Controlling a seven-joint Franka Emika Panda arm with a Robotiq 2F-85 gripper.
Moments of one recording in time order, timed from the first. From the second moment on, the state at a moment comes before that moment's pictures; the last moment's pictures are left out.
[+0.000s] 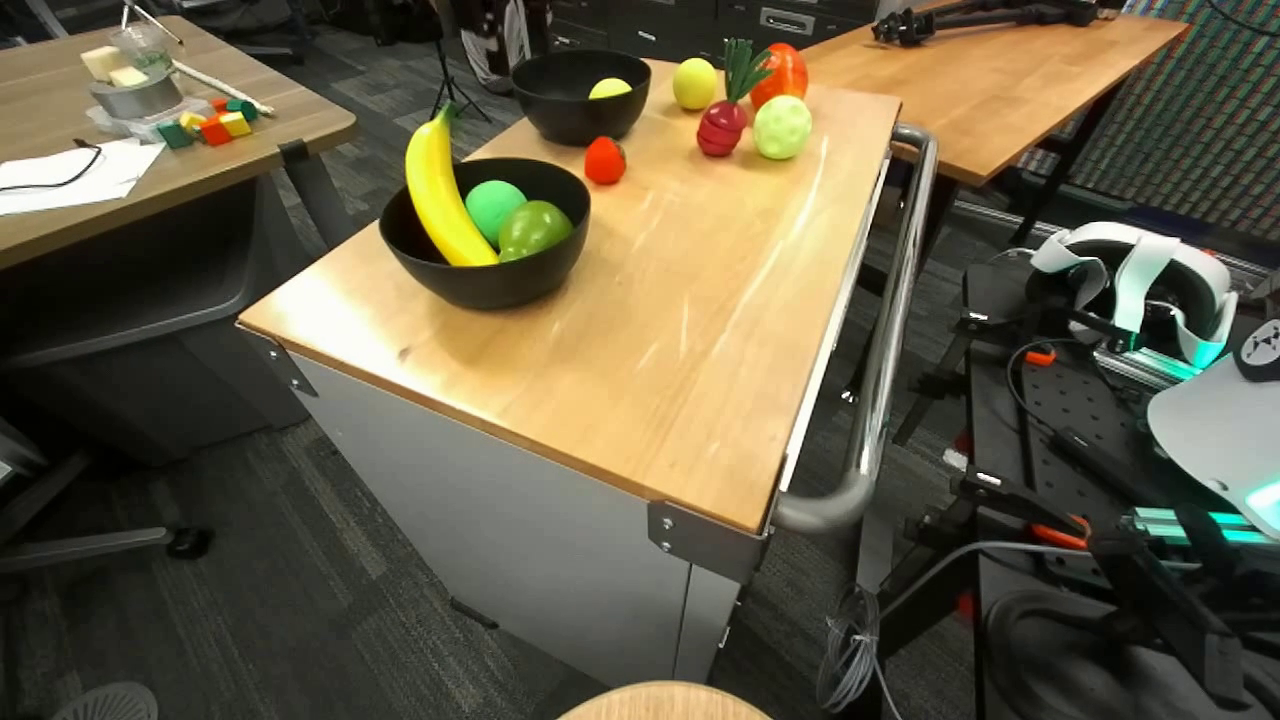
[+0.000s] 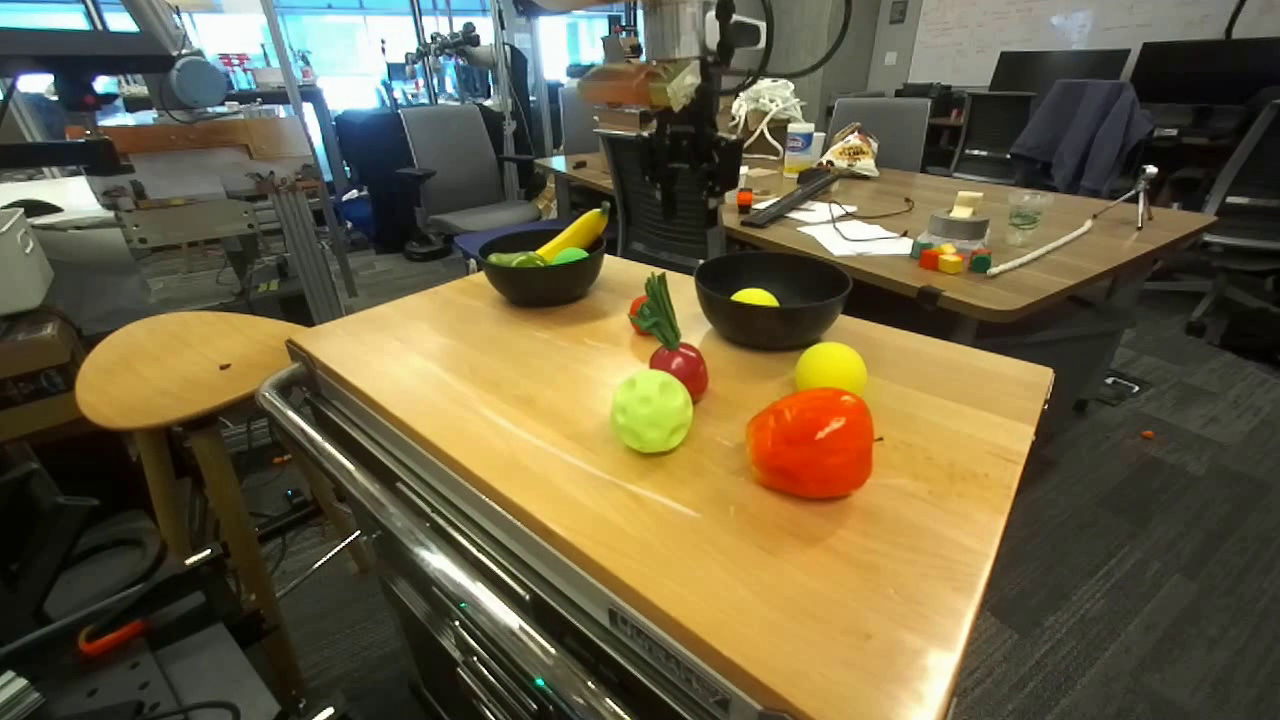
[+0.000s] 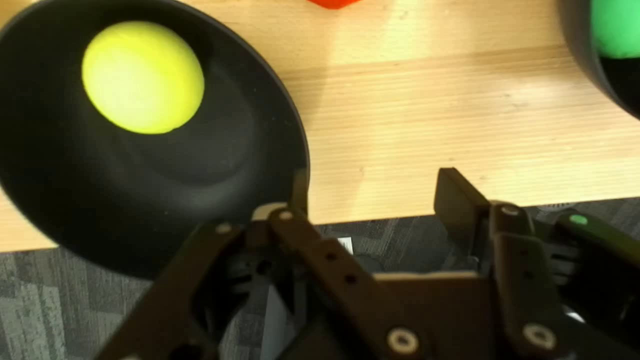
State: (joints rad) arm -0.01 0.57 -0.03 -1.37 -0.05 2.01 0.10
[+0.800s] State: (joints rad) arm -0.10 0.11 -0.10 -1.81 0.00 2.14 0.07
